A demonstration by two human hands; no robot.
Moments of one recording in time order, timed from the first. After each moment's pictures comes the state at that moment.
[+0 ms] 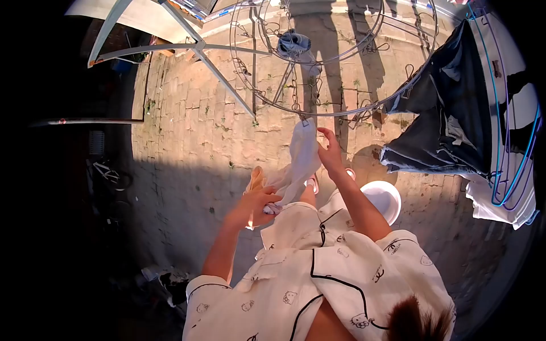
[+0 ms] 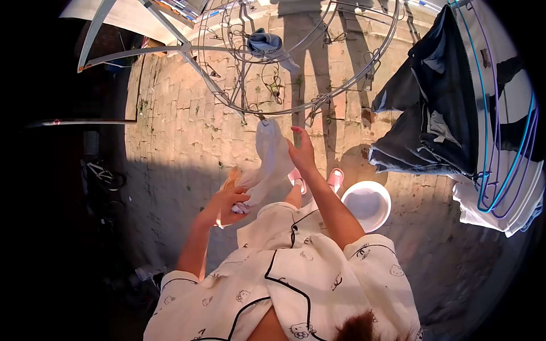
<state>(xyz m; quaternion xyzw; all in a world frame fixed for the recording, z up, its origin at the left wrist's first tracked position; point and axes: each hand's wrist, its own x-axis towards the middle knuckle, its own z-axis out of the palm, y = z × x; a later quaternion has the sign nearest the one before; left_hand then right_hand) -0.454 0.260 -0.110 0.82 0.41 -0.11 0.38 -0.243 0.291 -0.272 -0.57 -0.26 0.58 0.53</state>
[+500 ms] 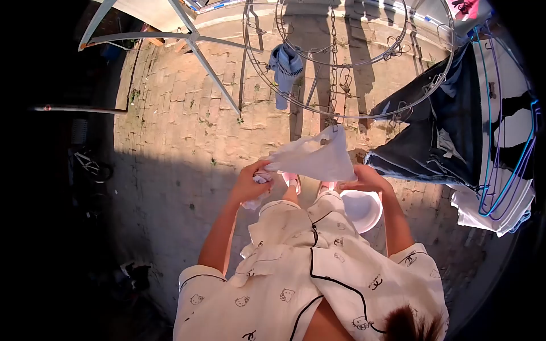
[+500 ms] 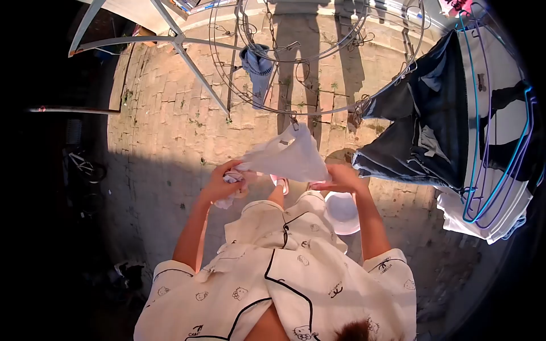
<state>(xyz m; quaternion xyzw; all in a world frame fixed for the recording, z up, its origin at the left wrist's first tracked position) -0.457 0.294 -0.181 0.63 0.57 0.10 0.52 -0.116 0.242 -0.230 -0.53 -0.58 0.59 0.17</state>
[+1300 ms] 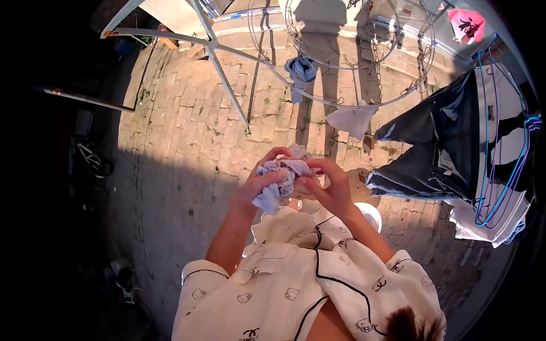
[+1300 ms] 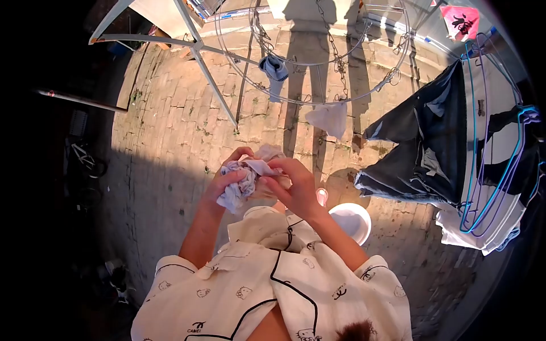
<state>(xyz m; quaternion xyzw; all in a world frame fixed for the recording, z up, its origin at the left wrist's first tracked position) -0.411 0.312 -0.078 0.29 0.32 0.35 0.83 -0.240 0.272 -0.127 -0.49 -0.58 0.37 0.54</state>
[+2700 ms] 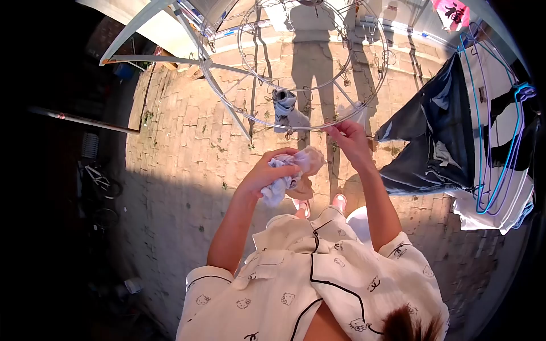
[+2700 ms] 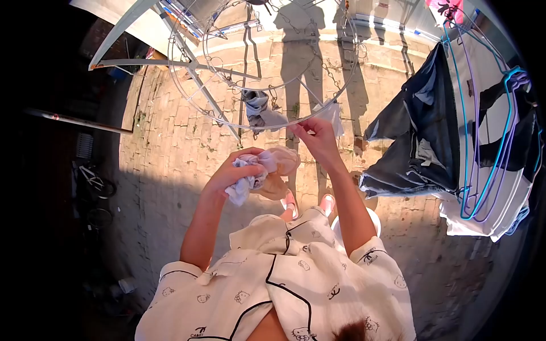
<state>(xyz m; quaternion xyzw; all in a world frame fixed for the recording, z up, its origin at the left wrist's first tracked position) -0.388 0.349 -0.085 0.42 0.45 0.19 0.77 -0.171 0.347 -0.147 -0.45 -0.42 0.52 0.59</state>
